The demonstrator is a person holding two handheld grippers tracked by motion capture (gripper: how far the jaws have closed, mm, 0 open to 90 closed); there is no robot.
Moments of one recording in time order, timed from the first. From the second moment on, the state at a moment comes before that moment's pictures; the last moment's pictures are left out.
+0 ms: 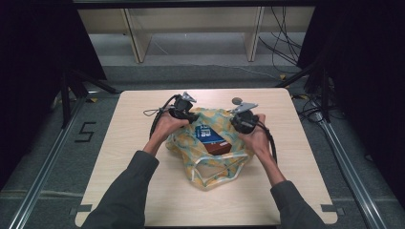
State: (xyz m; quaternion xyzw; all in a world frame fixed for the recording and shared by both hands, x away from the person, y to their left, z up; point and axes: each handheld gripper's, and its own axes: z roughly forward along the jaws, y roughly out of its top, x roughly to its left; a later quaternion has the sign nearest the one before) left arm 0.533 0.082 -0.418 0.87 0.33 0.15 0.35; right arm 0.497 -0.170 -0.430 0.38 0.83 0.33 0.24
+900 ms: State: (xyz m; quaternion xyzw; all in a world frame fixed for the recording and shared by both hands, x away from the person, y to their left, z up) left arm 0.534 0.084 -0.414 0.83 0.34 0.11 0.42; right arm 0.489 -0.135 -0.451 0.36 0.87 0.27 0.21
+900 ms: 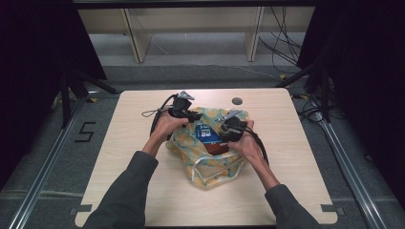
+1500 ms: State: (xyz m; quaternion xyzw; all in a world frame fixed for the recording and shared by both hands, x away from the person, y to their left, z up) left arm 0.538 0.087 -0.415 0.83 0.36 0.13 0.41; right arm 0.474 -0.115 -0.443 0.30 0.88 0.33 0.15
